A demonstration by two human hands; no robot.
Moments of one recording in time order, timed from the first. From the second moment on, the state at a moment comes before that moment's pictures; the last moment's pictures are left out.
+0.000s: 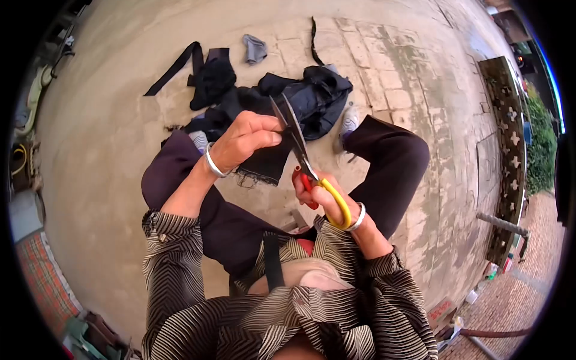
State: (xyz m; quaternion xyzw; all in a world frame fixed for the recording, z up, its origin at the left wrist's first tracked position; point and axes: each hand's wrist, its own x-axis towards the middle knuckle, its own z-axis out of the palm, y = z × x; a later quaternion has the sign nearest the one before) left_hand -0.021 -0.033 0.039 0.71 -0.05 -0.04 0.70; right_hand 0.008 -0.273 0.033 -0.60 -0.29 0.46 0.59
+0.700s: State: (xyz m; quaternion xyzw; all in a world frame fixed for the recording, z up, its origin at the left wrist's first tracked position) left_hand -0.018 -0.021 0.025 0.66 -0.04 -0.08 0.74; right_hand 0.016 -0.280 0.027 -0.64 -0.33 0.43 0.55
